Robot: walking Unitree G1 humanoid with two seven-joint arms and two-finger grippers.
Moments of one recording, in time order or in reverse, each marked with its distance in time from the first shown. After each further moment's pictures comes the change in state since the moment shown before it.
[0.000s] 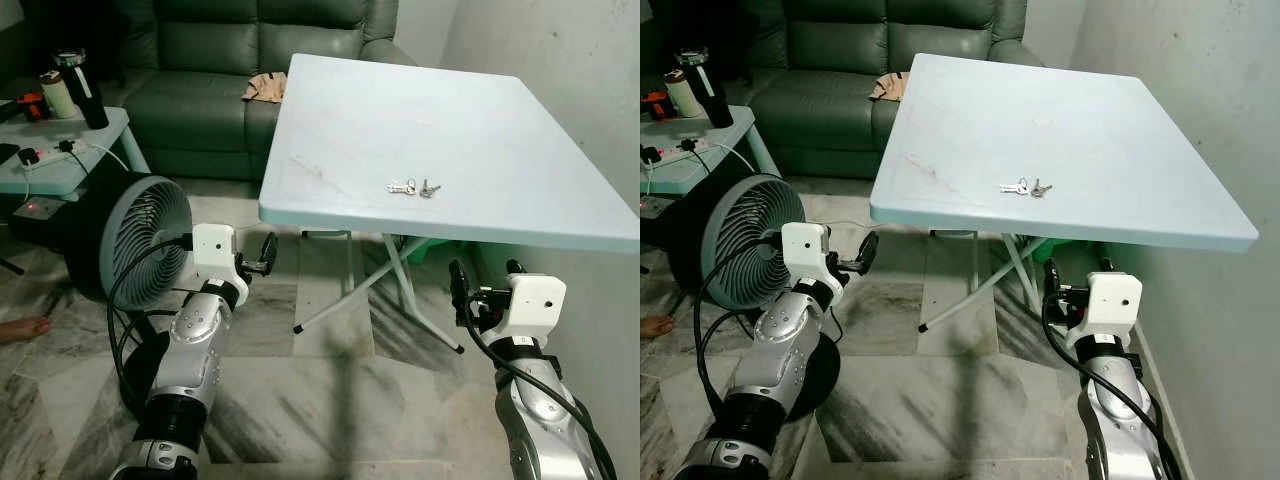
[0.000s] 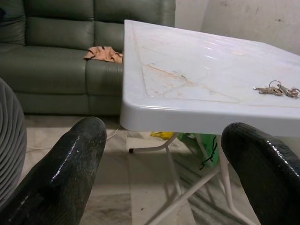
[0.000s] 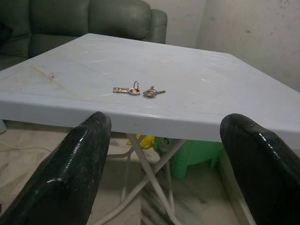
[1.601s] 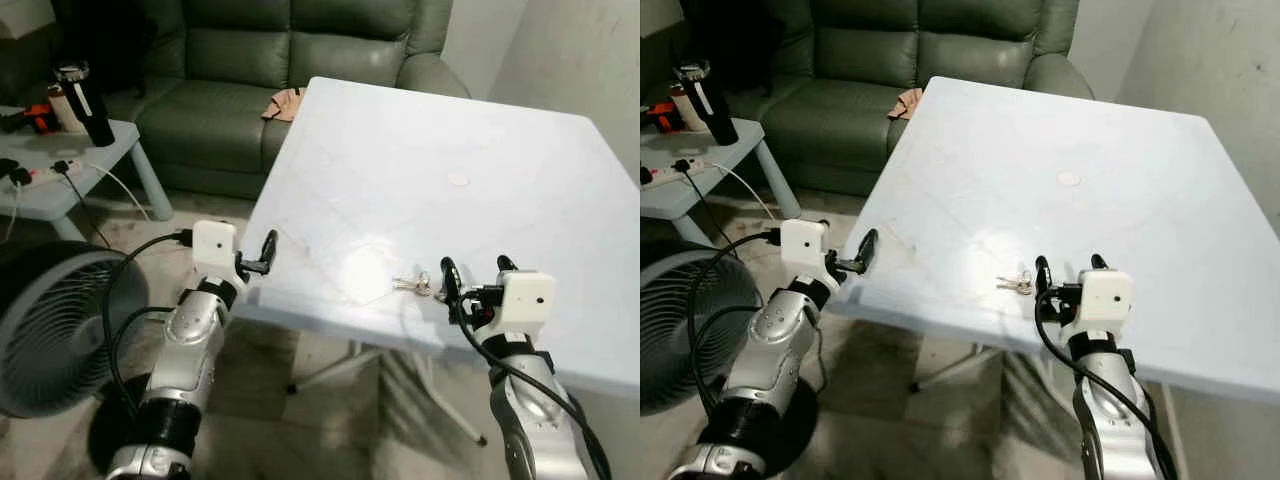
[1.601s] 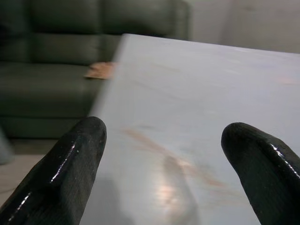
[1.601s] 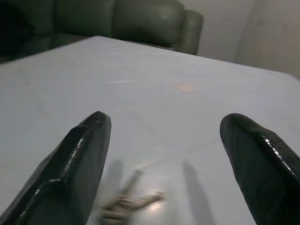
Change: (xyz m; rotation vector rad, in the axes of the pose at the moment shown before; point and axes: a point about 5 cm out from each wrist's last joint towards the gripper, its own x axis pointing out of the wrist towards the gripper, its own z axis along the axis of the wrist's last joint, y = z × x) left arm -0.004 -0.022 0.001 0.035 -0.024 -0.083; right arm 0.002 0.000 0.000 -0.024 0.003 0.033
